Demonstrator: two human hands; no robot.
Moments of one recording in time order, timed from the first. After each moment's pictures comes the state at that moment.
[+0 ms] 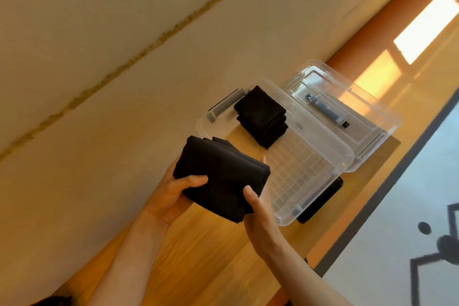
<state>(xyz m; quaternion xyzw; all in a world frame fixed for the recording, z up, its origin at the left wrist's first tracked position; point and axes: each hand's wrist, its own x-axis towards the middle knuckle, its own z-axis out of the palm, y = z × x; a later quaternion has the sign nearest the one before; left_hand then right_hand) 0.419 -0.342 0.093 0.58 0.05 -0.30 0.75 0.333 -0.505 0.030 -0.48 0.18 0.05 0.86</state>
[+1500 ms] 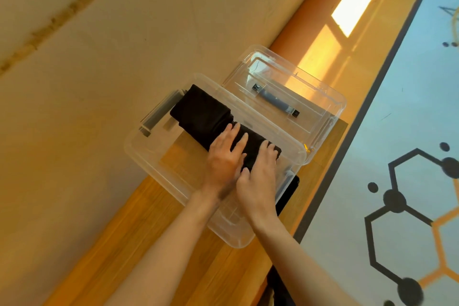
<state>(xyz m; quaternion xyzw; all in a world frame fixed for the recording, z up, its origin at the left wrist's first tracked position) 0.470 -0.540 -0.060 0.89 -0.38 0.01 0.24 0.393 -0.605 0.006 -0.79 0.39 0.00 0.48</state>
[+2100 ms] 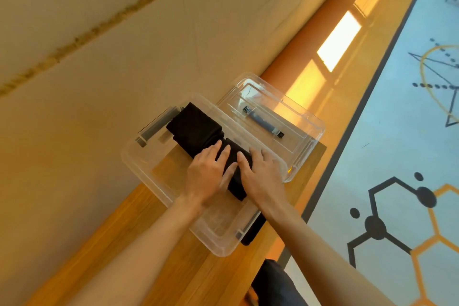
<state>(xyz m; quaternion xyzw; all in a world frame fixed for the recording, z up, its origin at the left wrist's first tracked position) 0.474 -0.528 -0.032 0.92 -0.36 0.00 0.18 0.397 -0.660 0.039 -0.87 0.32 0.10 0.36</state>
